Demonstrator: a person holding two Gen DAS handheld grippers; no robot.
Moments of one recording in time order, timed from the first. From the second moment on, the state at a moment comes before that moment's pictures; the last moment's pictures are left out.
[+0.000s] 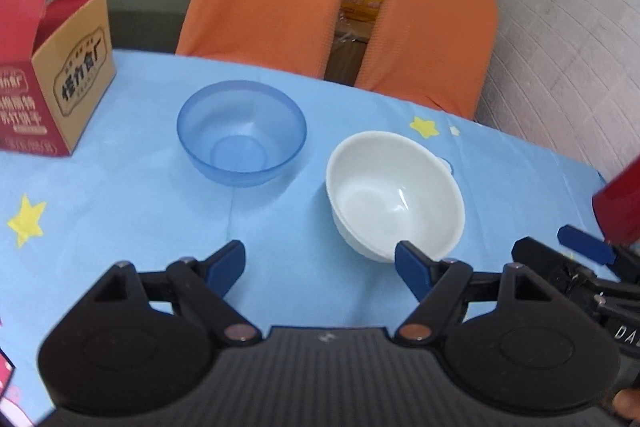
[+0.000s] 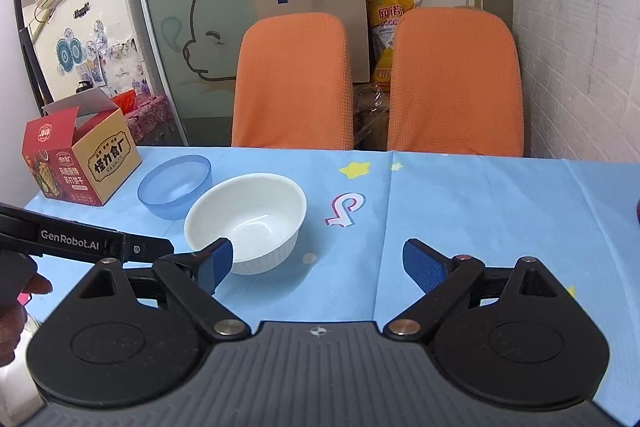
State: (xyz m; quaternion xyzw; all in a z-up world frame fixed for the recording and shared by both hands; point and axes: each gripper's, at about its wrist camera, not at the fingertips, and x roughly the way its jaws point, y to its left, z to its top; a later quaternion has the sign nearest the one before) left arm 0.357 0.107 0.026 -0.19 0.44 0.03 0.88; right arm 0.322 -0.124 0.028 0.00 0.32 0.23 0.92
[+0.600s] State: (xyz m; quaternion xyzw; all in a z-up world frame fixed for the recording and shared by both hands) left arm 0.414 0.110 -0.007 -0.27 0.46 0.09 0.84; right arm 0.400 -0.074 -0.016 -0.02 0.40 0.25 0.88
